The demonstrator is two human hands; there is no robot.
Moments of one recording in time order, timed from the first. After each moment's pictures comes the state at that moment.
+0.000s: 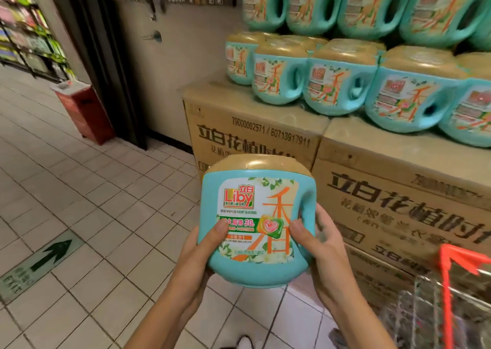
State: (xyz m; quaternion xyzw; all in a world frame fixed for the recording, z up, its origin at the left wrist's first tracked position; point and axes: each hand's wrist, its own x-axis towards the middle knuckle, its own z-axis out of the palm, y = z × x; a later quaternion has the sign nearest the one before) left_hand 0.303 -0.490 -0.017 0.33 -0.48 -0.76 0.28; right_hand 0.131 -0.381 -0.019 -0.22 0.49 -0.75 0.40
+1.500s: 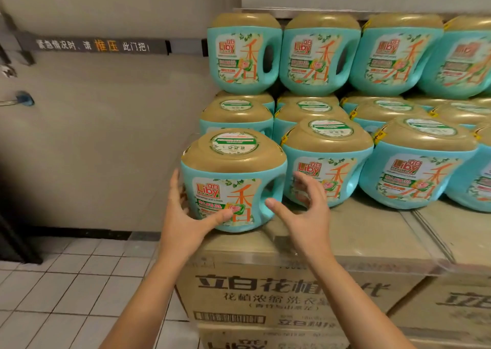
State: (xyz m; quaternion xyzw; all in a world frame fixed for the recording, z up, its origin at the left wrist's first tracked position) left_hand 0.075 -1.023 0.020 0.20 -0.74 -0.57 0.30; right_hand -0.025 -0.831 0.025 -0.21 0.75 -0.61 -0.12
